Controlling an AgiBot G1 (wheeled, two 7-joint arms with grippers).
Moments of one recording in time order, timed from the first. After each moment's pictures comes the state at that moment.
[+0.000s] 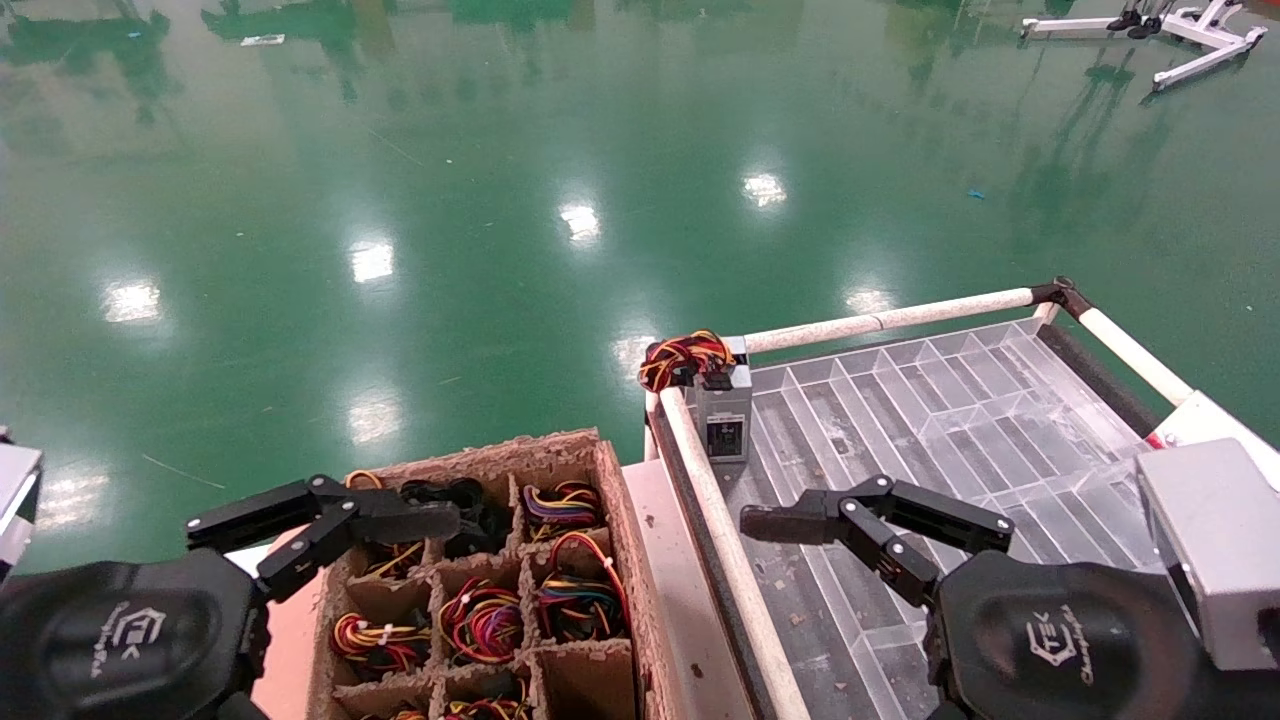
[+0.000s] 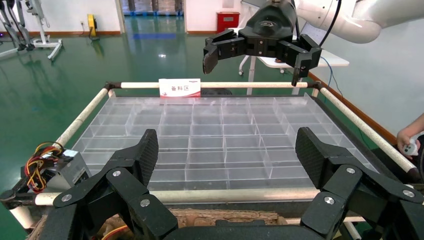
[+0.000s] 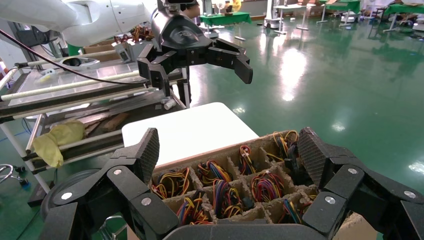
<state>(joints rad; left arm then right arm) -1.09 0.59 0.34 -1.27 0.69 1.47 -0.16 1.08 -0.61 -0.28 1.28 -0.73 -1.49 0.19</state>
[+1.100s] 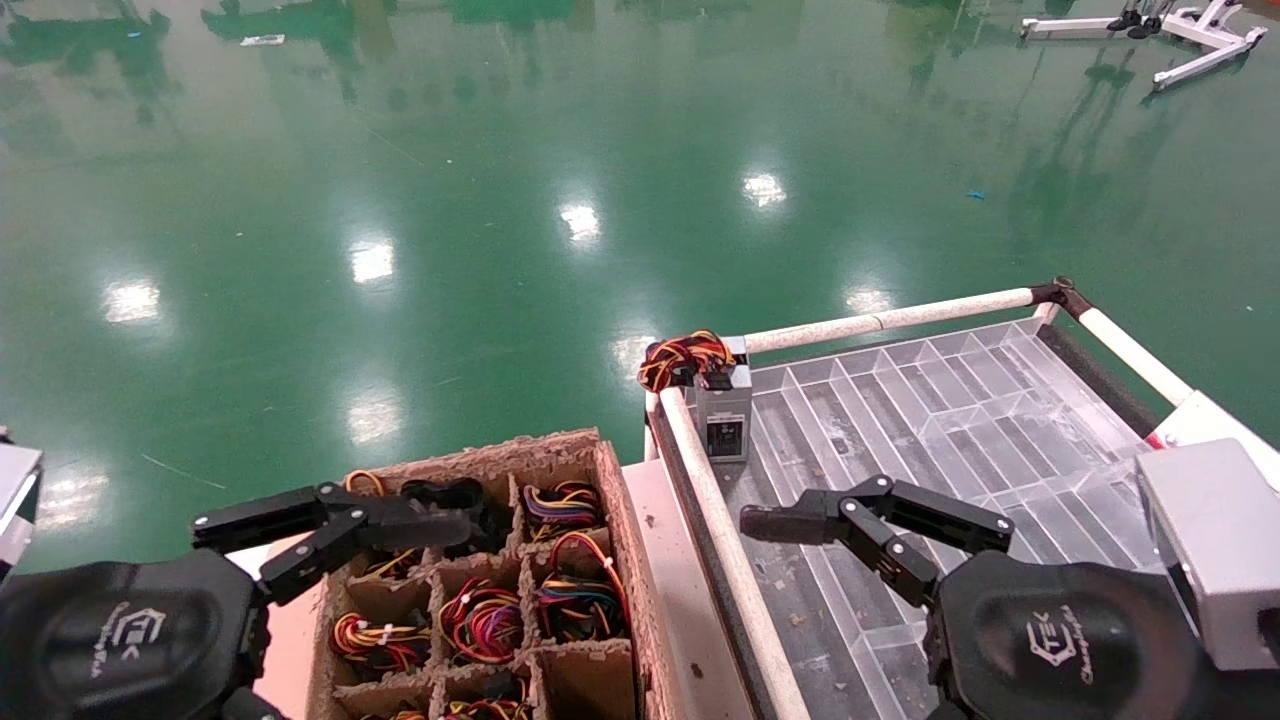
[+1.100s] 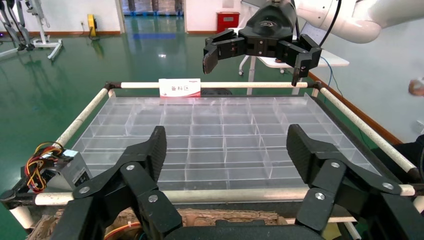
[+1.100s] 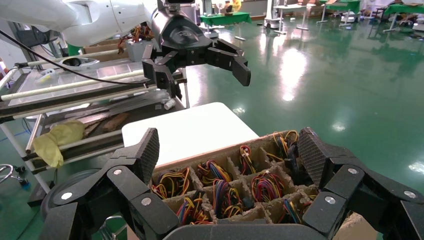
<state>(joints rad) -1.09 0.59 0.34 -1.27 0.69 1.47 -0.16 1.08 -0.61 -0.28 1.28 -0.73 -1.49 0.19</state>
